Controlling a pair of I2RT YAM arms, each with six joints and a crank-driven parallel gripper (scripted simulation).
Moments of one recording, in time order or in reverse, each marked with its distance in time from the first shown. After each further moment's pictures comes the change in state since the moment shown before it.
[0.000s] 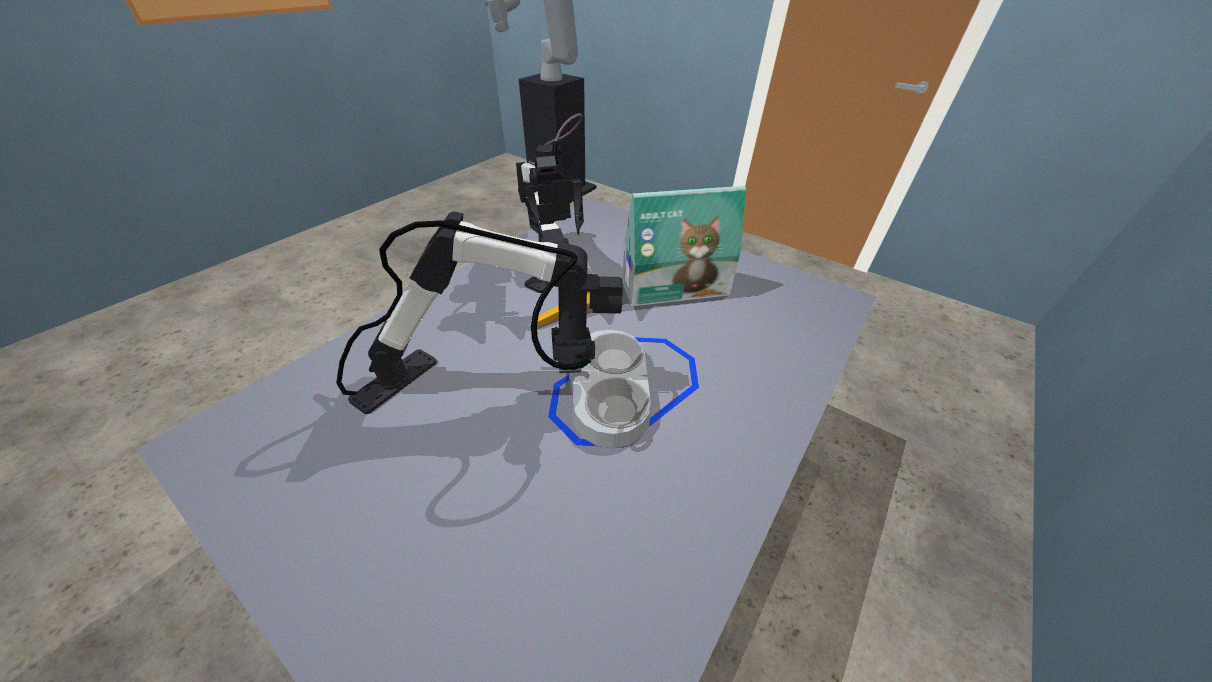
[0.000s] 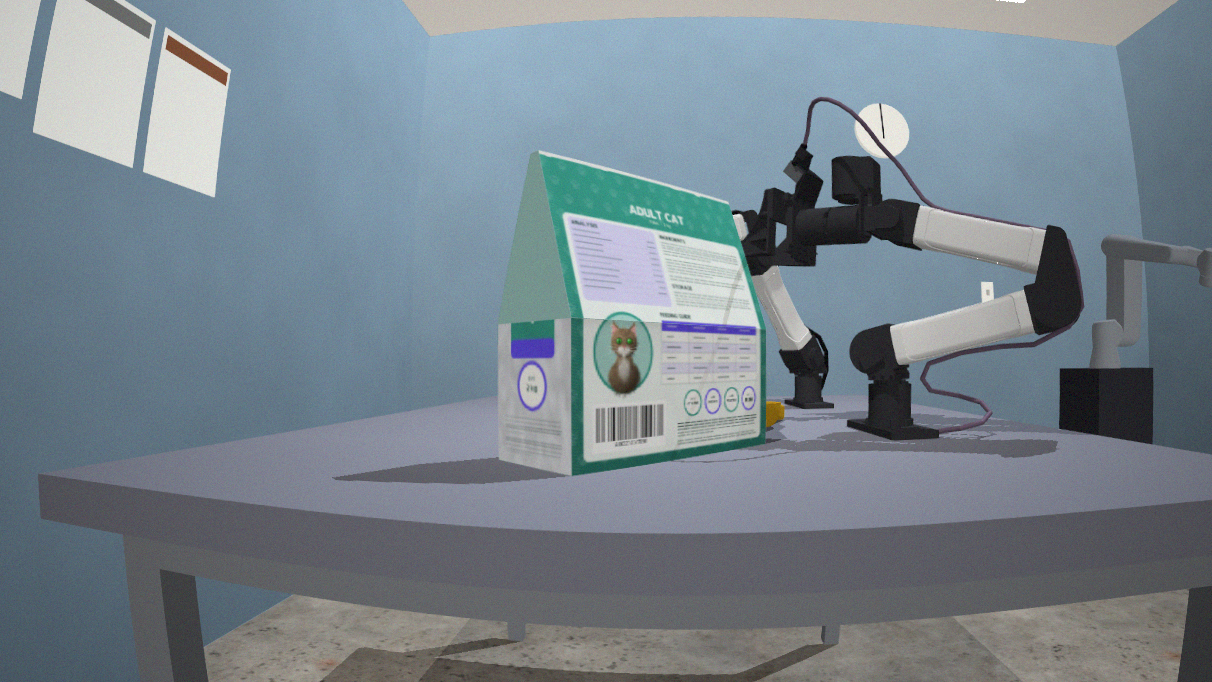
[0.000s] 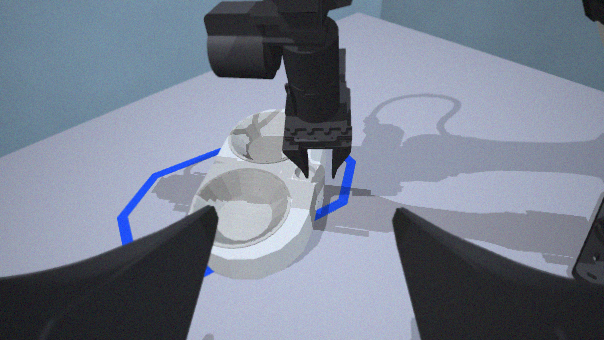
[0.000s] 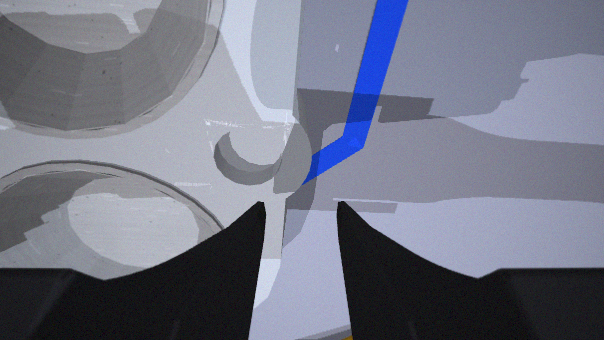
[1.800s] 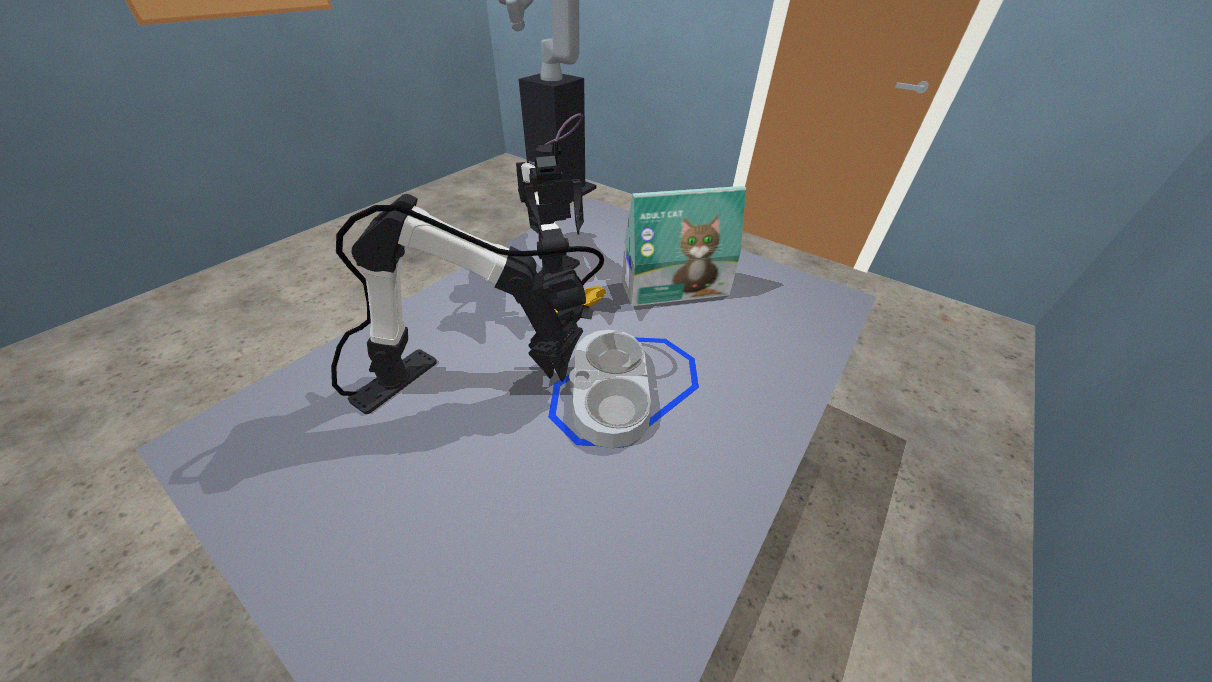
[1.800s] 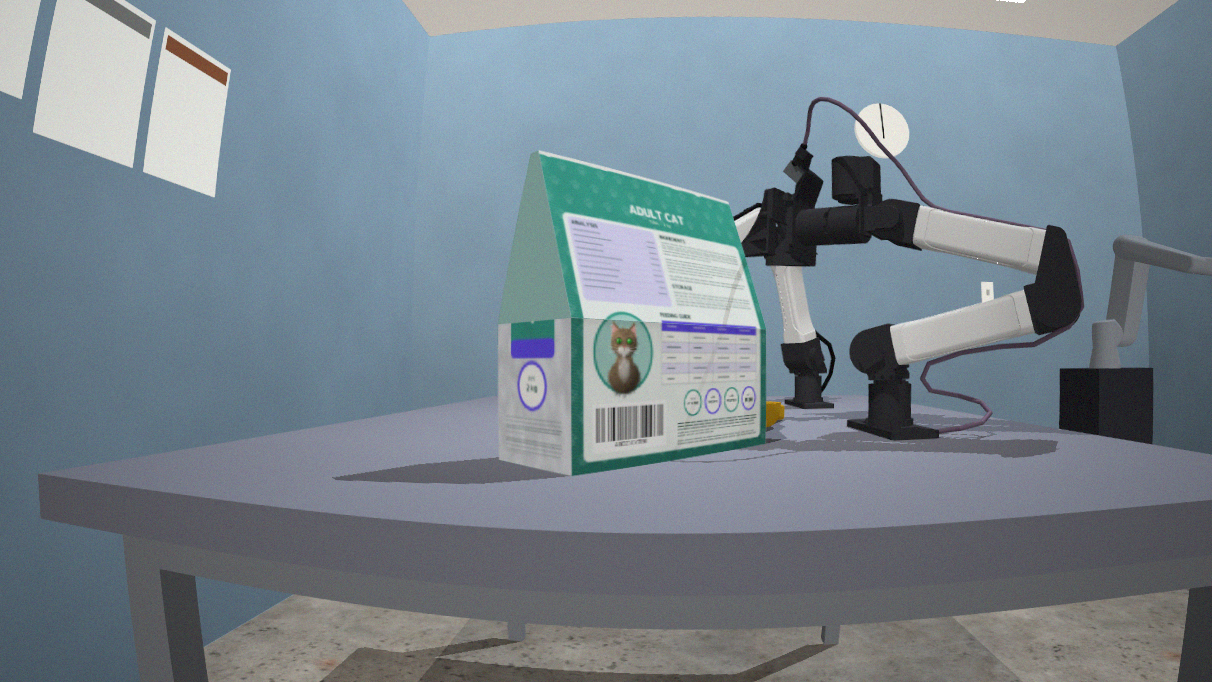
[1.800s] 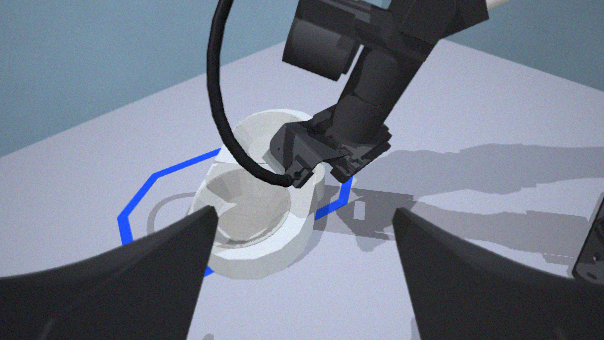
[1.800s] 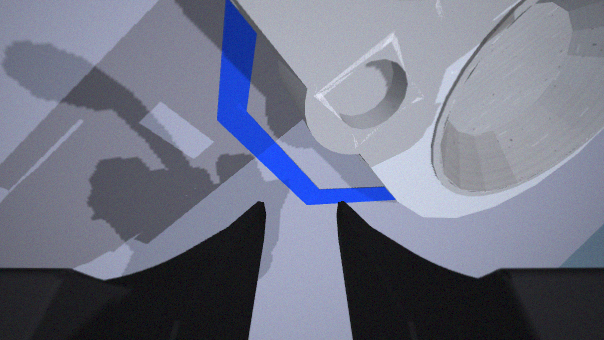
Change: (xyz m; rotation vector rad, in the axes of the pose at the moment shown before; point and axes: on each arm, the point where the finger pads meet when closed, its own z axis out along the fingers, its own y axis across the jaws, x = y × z) left arm 0.000 0.000 0.000 0.000 0.000 0.000; right arm -0.026 -0.033 0.014 -0.401 -0.372 -2.359
